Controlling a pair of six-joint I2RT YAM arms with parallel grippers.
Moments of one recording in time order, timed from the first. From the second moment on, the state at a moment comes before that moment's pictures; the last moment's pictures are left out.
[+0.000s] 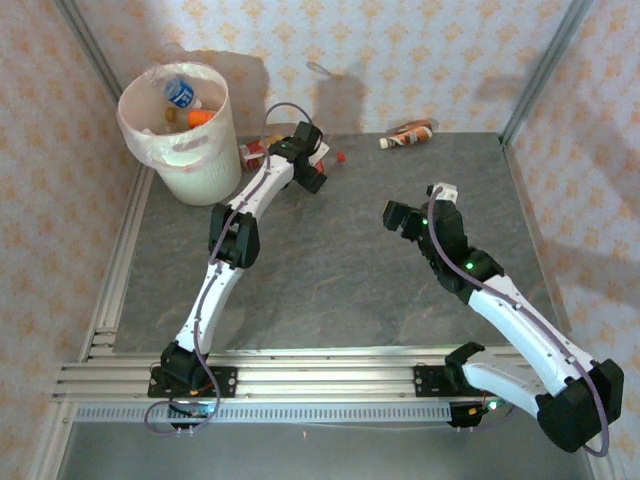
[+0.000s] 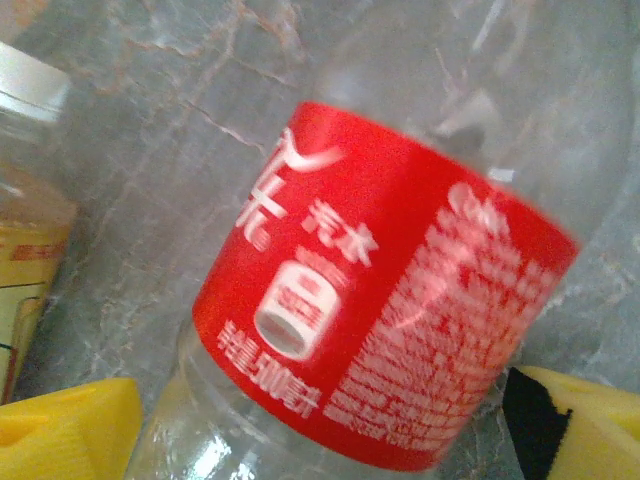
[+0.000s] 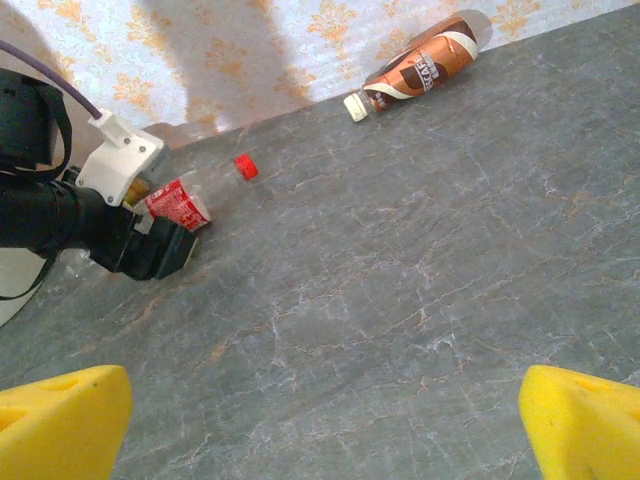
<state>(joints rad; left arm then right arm) -0.35 2.73 2.65 -0.95 -0.18 0.29 0.49 0.98 0.82 -0.33 0.32 0.51</state>
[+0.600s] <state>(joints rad) -0.38 2.71 2.58 -0.97 -0.27 0.32 0.49 0.99 0.82 -0.35 0.33 0.56</state>
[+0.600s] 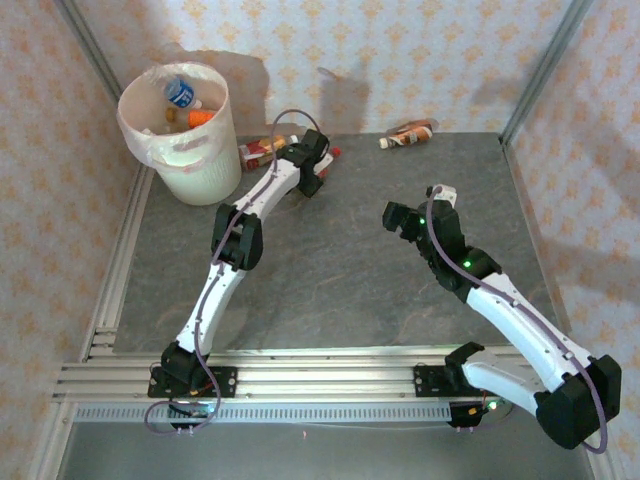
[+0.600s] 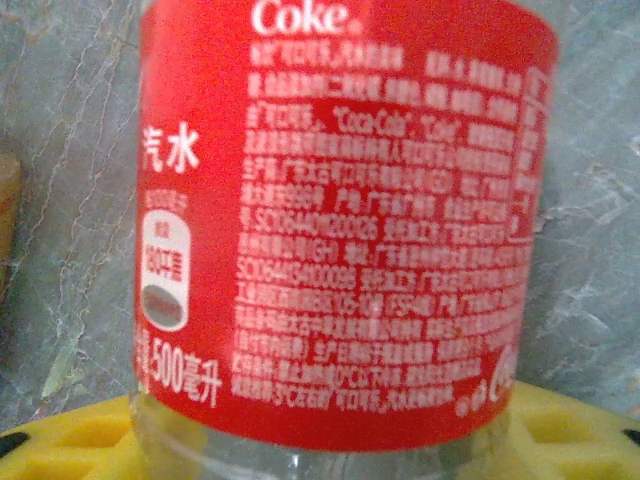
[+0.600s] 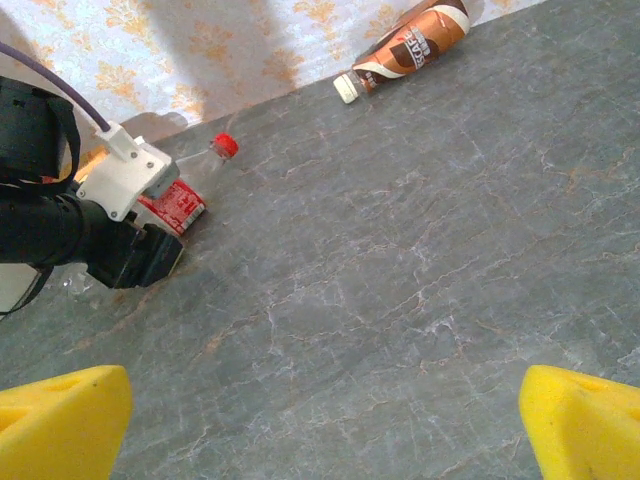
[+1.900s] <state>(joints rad) -0.17 1.76 2.14 -0.66 -0.15 0.09 0.49 0.92 0.76 -0.15 0.25 0.56</state>
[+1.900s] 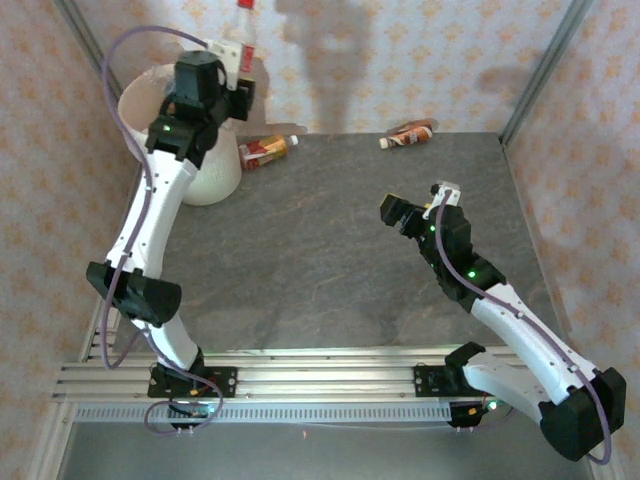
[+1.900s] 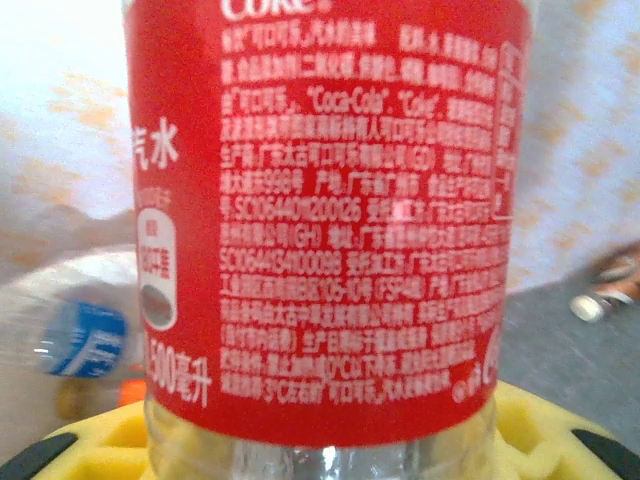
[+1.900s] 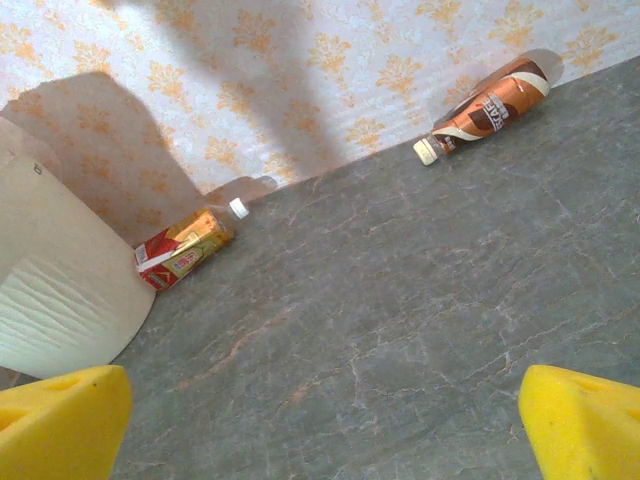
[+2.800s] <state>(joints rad) 0.14 2.15 2.48 -0.78 -0.04 0.13 0.49 1.00 0.76 -0.15 0.25 0.57</state>
